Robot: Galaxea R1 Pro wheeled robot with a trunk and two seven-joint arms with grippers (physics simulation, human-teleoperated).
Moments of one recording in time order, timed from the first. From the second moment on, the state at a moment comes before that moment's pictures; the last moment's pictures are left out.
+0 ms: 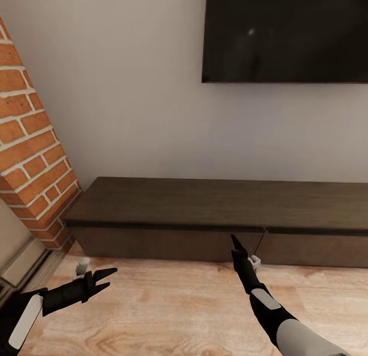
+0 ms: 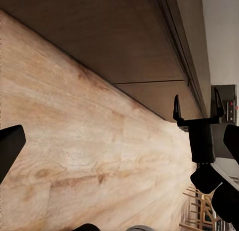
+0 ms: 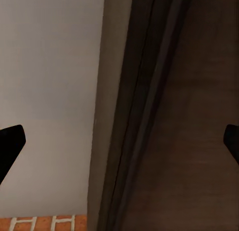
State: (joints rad) left arm -0.34 0.28 0.27 -1.01 0.54 0.99 -0.87; right arm -0.65 -0.01 0.17 -0.29 -1.55 -0.04 0.74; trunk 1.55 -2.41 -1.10
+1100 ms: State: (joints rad) left arm -0.34 0.28 0.26 -1.01 0.54 0.99 -0.87; right arm -0.65 -0.01 0.17 -0.29 -1.55 0.06 0.89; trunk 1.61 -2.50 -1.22
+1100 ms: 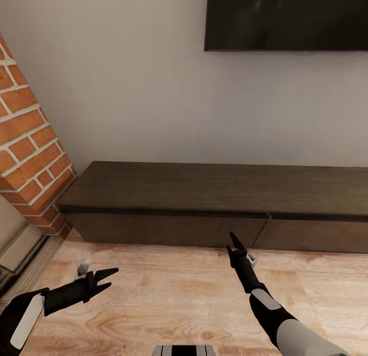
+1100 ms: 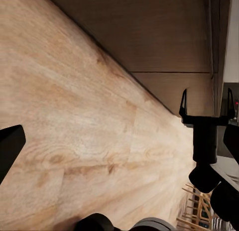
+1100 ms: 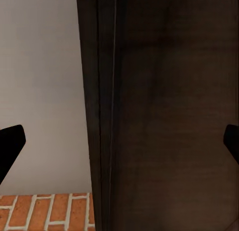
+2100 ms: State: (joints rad) left arm -0.34 0.28 0.26 -1.00 0.54 0.99 -0.87; right arm -0.65 -0.01 0.17 -0.29 -1.55 0.06 0.89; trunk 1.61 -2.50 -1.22
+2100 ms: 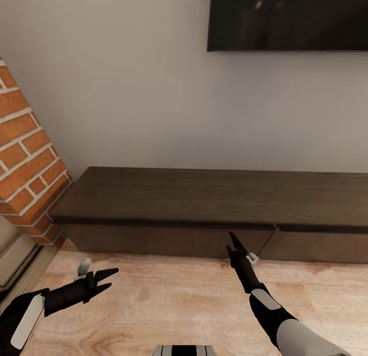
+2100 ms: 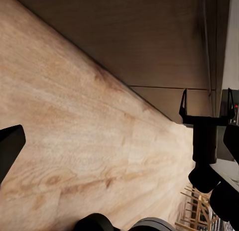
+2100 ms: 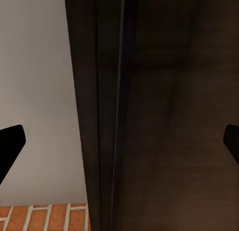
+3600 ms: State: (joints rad) left arm -0.34 0.28 0.26 -1.00 0.54 0.99 -0.87; right arm -0.65 -0.01 0.17 -0.29 -1.55 0.06 0.94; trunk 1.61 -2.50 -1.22
